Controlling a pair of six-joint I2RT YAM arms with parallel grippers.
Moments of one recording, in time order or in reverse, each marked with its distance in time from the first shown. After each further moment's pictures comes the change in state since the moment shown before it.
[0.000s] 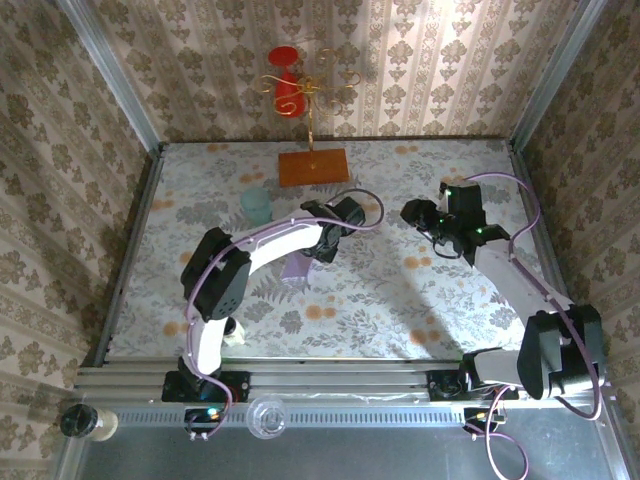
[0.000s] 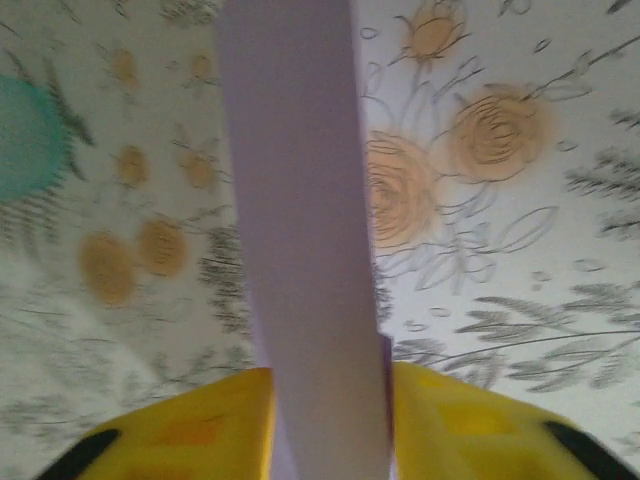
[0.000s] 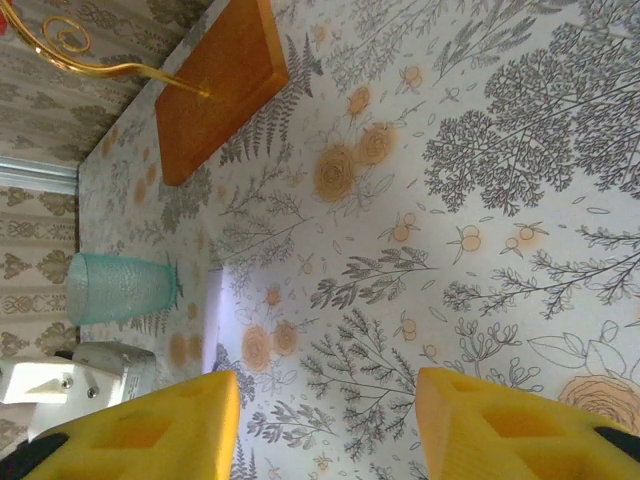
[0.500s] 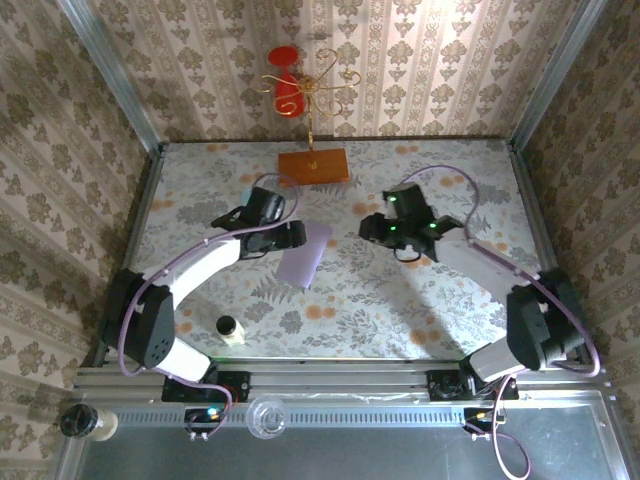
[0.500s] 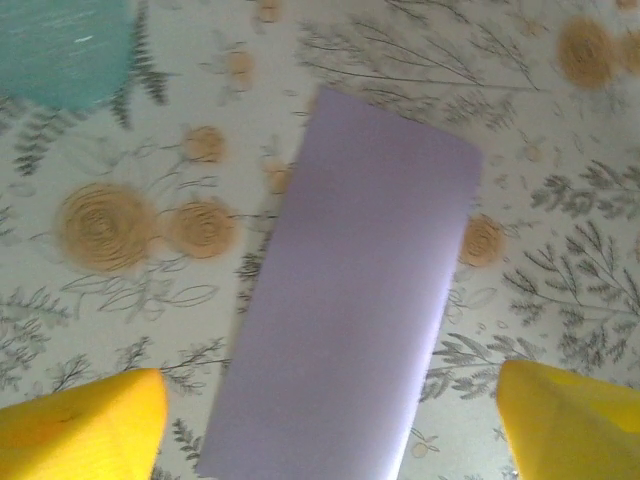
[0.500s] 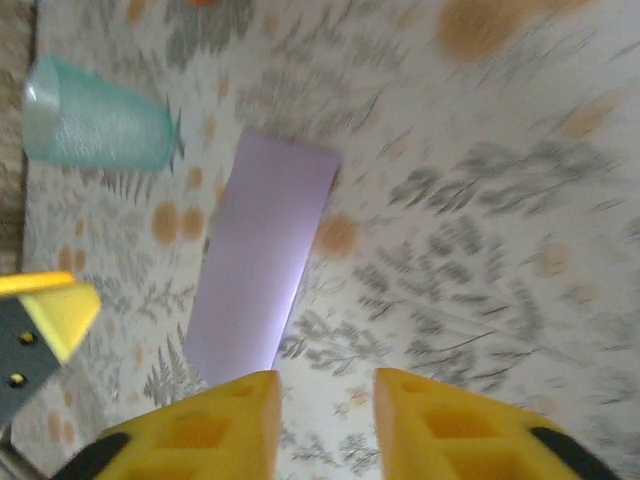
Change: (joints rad) left arm 0.333 -0.503 -0.533 0.476 0.402 -0.169; right arm 0.333 0.216 0.143 -0.048 0.067 -0.084
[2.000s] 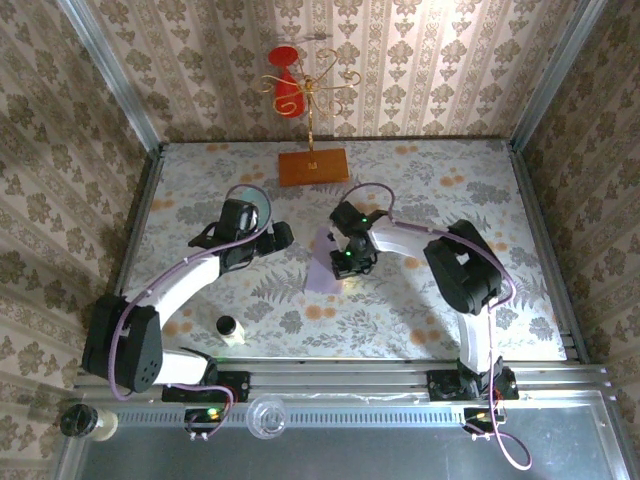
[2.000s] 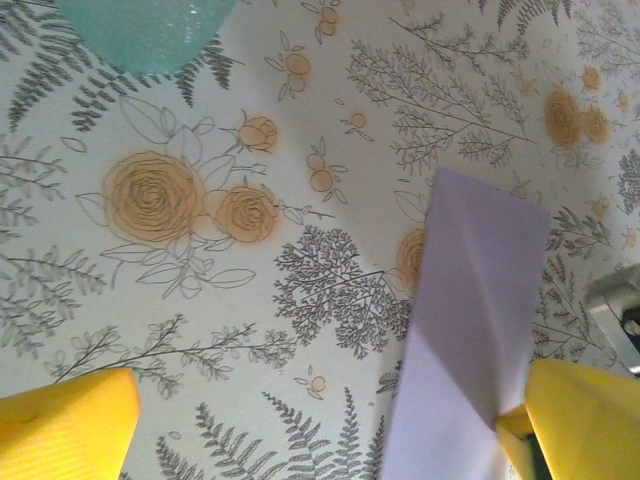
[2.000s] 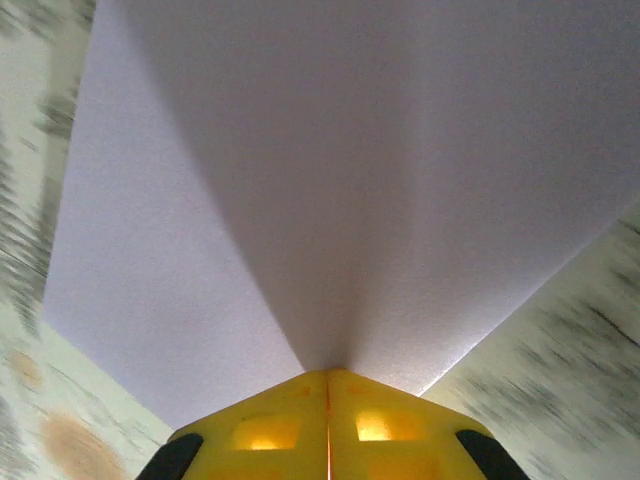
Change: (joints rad) left arm 0.120 -0.121 -0.183 0.170 0.143 -0.064; right arm 0.160 0.453 0.273 -0.375 -0.012 -0.348
